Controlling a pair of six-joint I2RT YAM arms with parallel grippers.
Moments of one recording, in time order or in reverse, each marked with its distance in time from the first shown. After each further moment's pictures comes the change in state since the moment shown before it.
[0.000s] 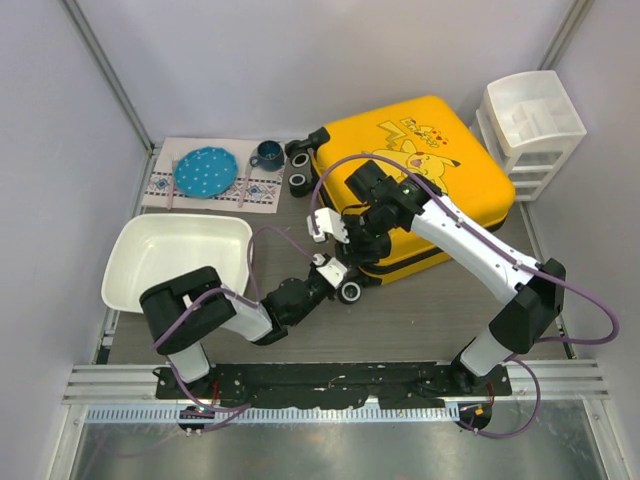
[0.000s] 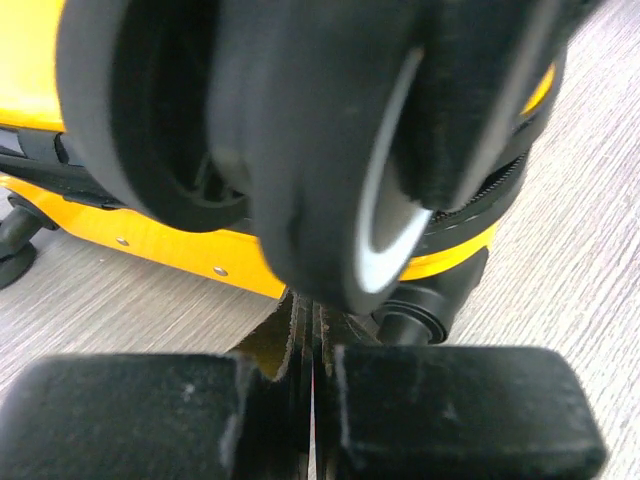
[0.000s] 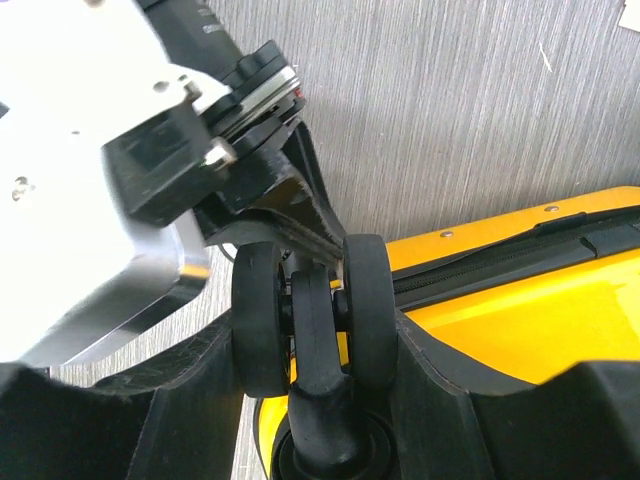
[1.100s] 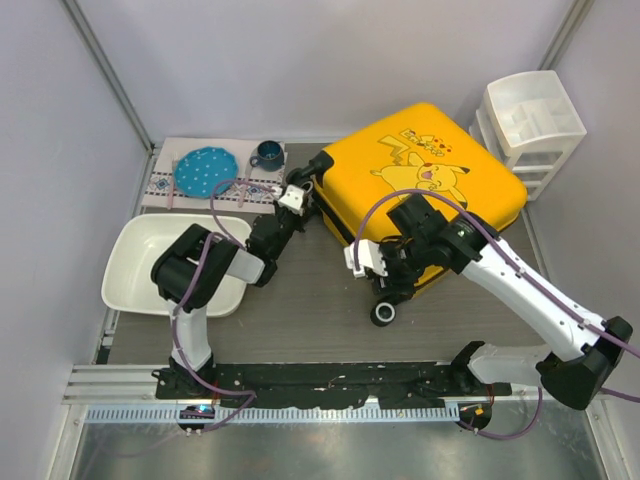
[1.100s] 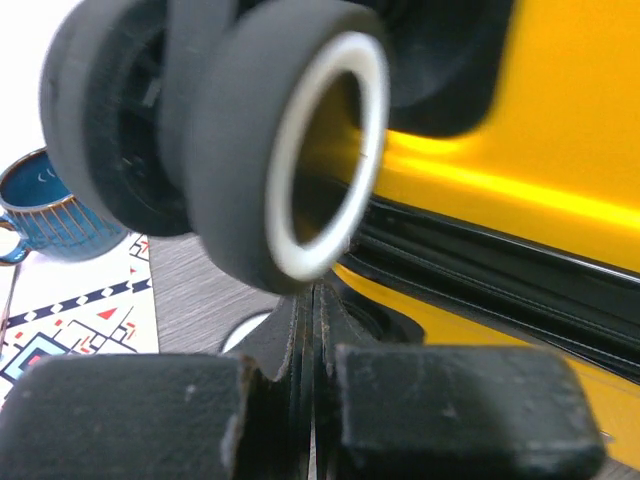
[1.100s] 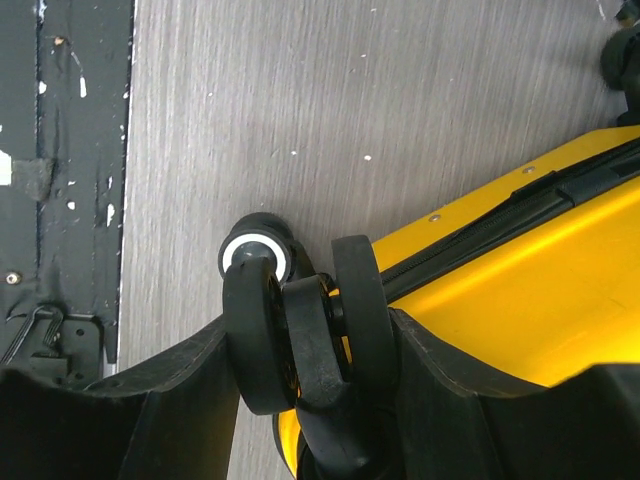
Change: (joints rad) left arm 0.526 0.230 0.286 -0.011 0.209 -0.090; right arm -0.005 -0.344 -0.285 -0.022 0.005 -0.001
